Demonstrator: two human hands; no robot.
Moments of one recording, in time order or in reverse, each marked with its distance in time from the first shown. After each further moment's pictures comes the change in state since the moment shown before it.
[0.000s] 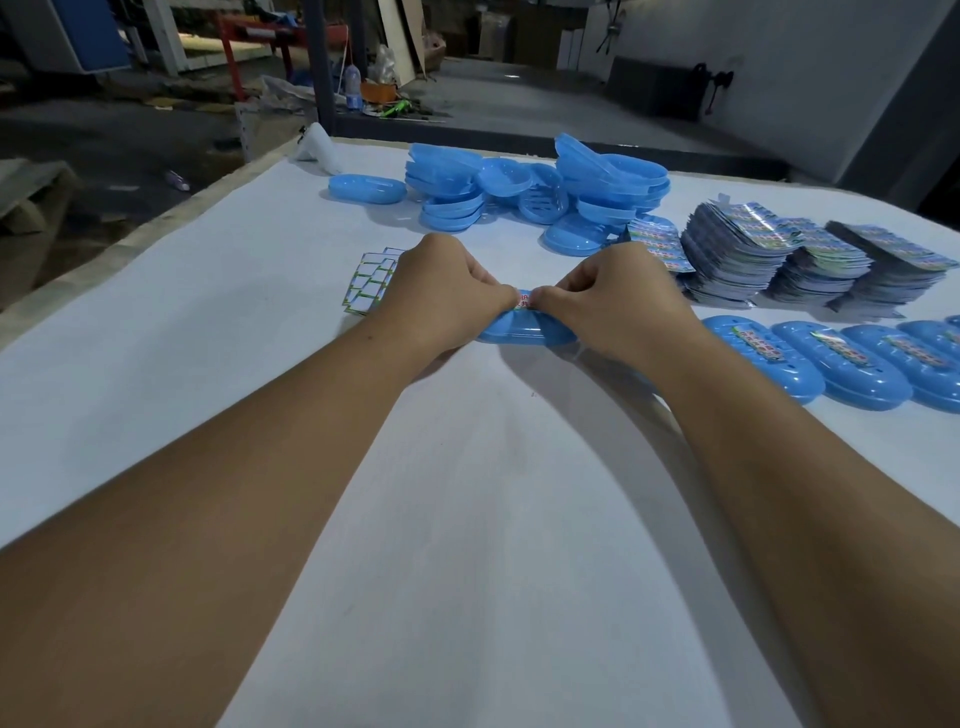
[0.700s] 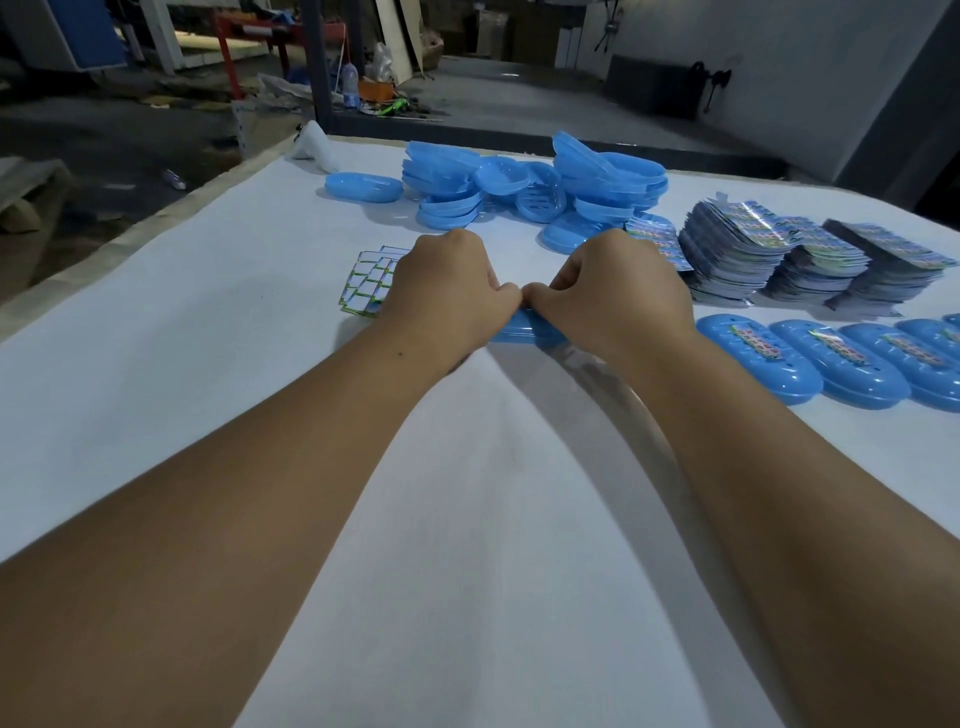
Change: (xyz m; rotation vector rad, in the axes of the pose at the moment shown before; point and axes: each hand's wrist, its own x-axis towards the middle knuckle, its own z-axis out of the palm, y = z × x) left_hand 0.001 0.007 0.007 0.348 0.144 0.184; right_hand 0.001 -0.008 0.006 -0.255 0.147 -0.006
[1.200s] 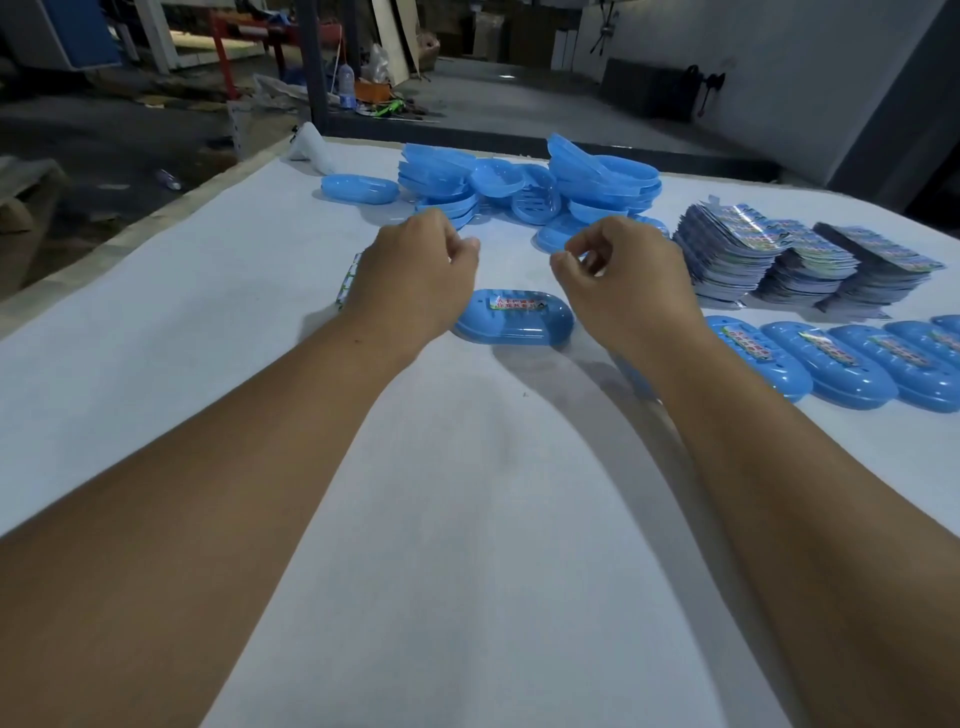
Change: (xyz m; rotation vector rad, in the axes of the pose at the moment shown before) left_hand 0.008 -0.018 -0.006 -0.116 0.099 -0.091; right_hand 0.000 0.014 -0.009 0.301 0.080 -0.037
